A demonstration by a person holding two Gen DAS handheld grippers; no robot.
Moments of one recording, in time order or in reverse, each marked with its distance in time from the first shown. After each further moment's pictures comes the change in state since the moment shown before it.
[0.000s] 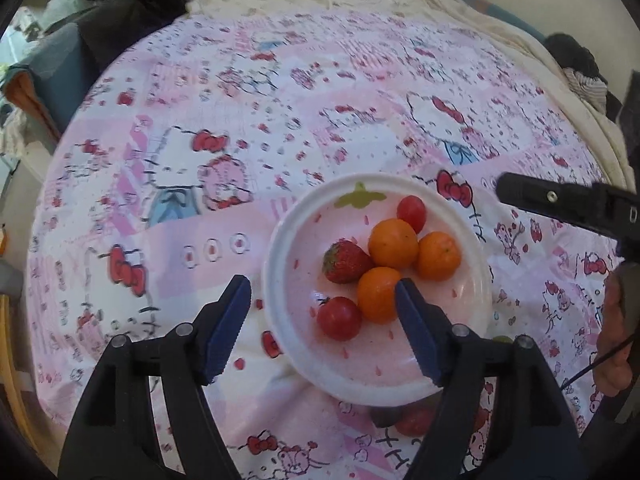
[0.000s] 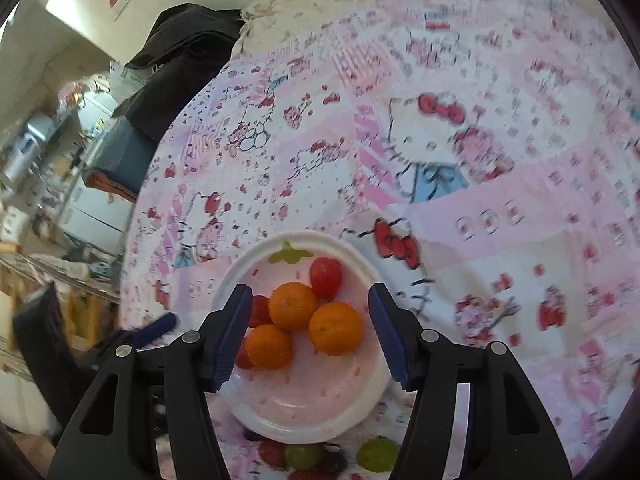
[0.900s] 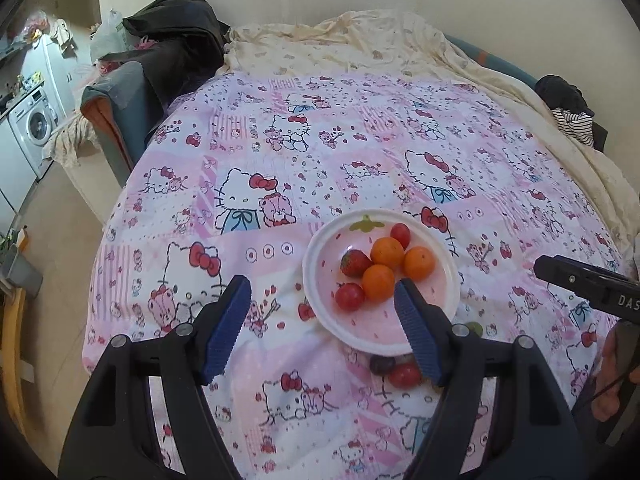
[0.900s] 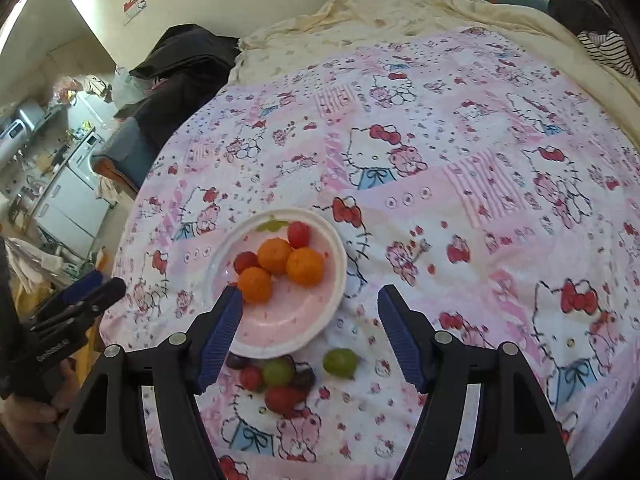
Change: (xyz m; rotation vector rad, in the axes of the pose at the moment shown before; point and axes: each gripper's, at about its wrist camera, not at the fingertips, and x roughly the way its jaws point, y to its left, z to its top) left arm -0.107 0.004 -0.040 -0.029 -0.194 0.048; right arm -0.098 0.011 -0.077 -0.022 -0.101 -0.106
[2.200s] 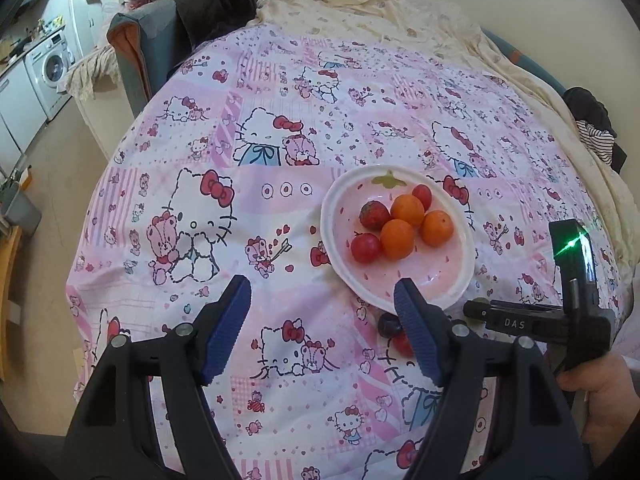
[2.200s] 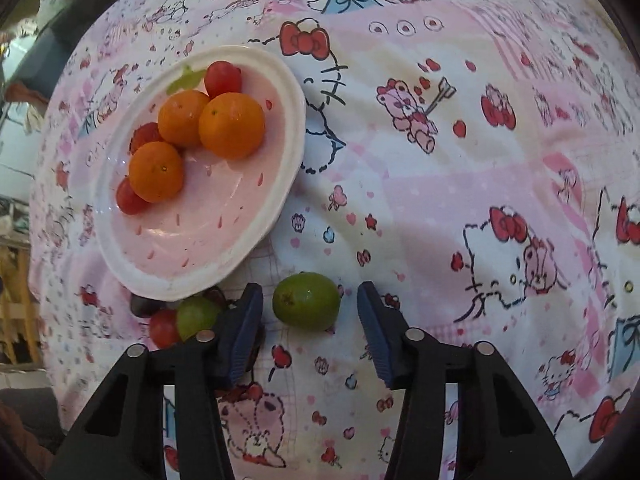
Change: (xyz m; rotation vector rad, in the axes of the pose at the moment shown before) left arm 0.015 0.018 -0.033 -0.153 0.119 0.013; right arm 0.126 -0.014 -0.039 0.020 0.417 -0.181
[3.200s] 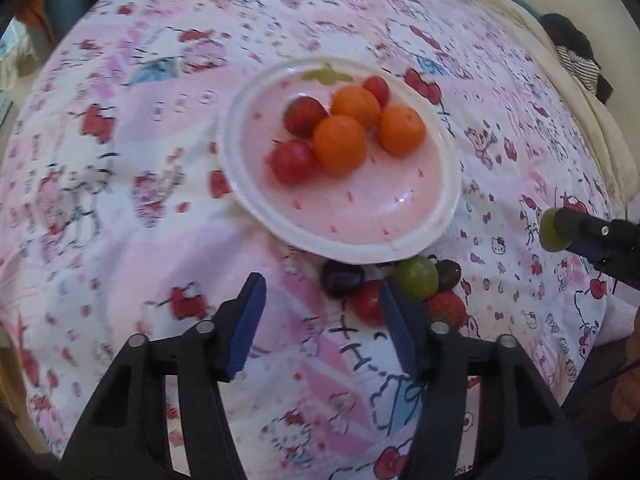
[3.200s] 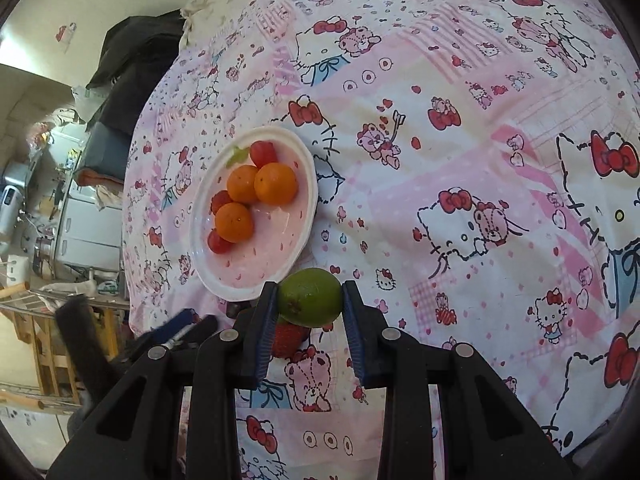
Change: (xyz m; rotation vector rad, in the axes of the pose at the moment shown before) left arm 0.086 -0.048 -0.029 0.121 0.252 -0.129; right arm -0.074 -0.052 -0.021 0.223 -0.136 0.356
